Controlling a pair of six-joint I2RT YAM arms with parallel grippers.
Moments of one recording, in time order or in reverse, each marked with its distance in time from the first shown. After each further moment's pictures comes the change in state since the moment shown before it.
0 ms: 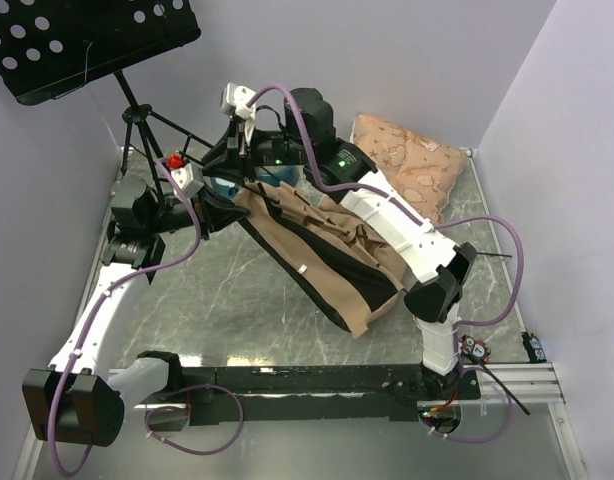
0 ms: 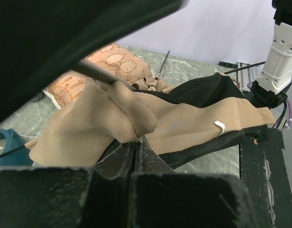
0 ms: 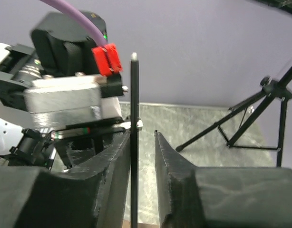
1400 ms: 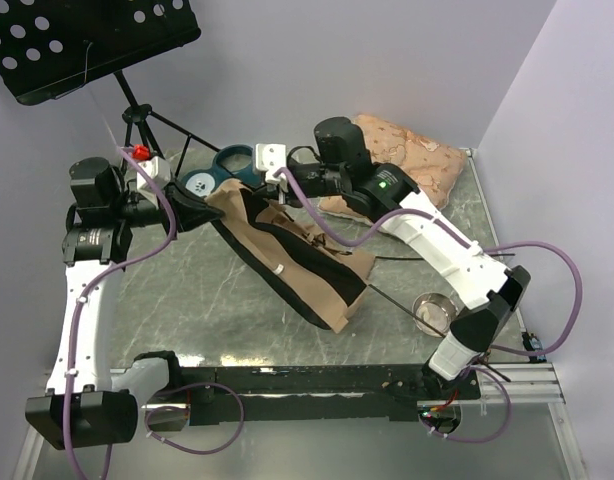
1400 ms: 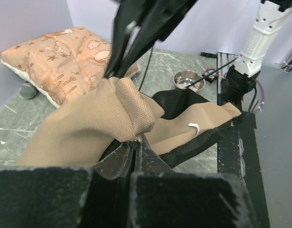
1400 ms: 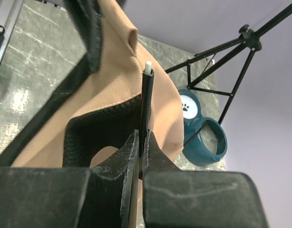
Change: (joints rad) left arm 0.198 -0.014 0.261 -0.525 0.261 0.253; right arm -0.041 -0.317 -0.410 -0.246 0.133 -0.555
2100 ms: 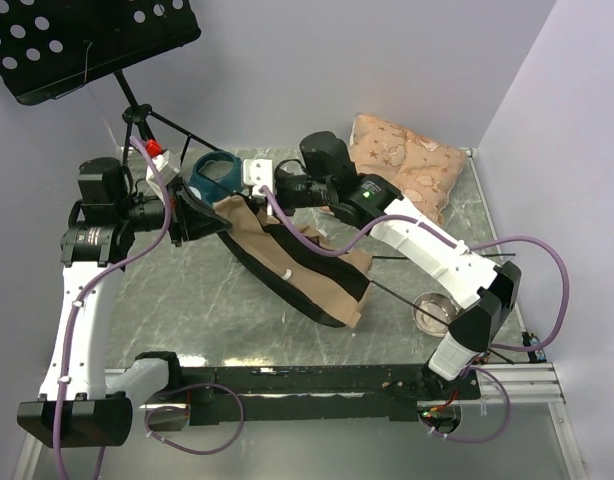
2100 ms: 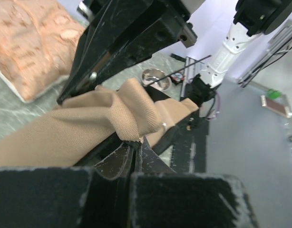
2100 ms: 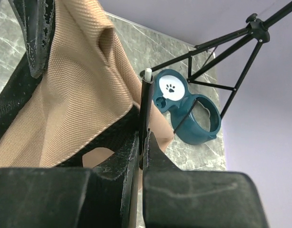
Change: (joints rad) left arm -0.077 -0.003 0.085 -0.248 -0.063 -0.090; right arm 0.043 0.020 -0.096 0.096 0.083 -0.021
